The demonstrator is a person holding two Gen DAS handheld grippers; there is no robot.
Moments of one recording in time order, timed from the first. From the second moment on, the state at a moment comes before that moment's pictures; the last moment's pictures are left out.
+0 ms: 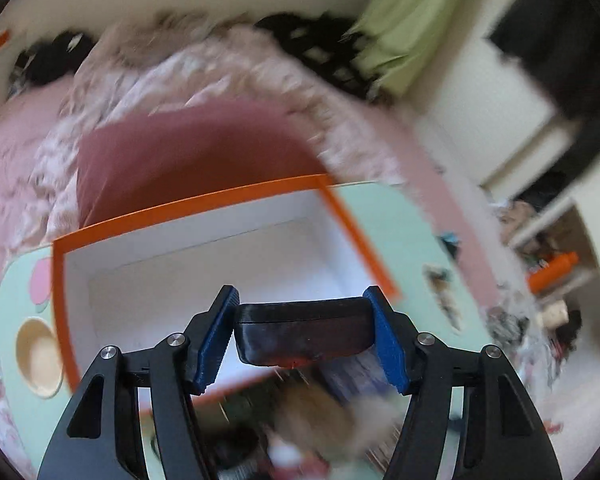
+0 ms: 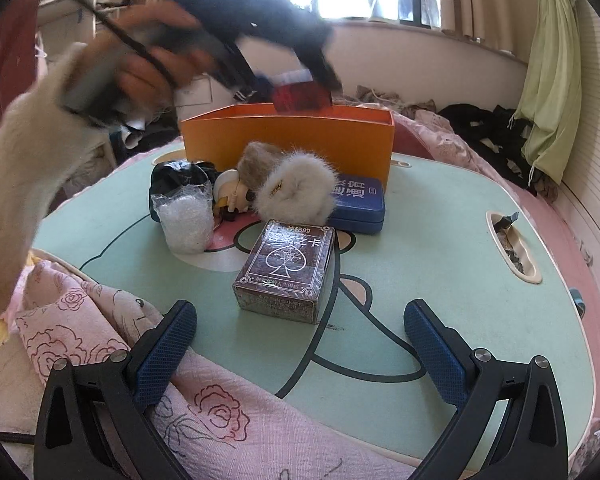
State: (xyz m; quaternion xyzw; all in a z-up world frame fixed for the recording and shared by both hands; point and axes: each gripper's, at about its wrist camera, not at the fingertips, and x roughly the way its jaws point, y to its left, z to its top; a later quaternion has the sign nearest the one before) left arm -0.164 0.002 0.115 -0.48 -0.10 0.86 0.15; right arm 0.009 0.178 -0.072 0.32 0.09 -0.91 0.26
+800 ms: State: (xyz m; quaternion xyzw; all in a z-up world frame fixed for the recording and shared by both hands) left arm 0.013 -0.019 0.066 -0.40 0.02 0.91 0.07; right arm 0.007 0.177 -0.073 0.32 0.09 -0.91 0.26
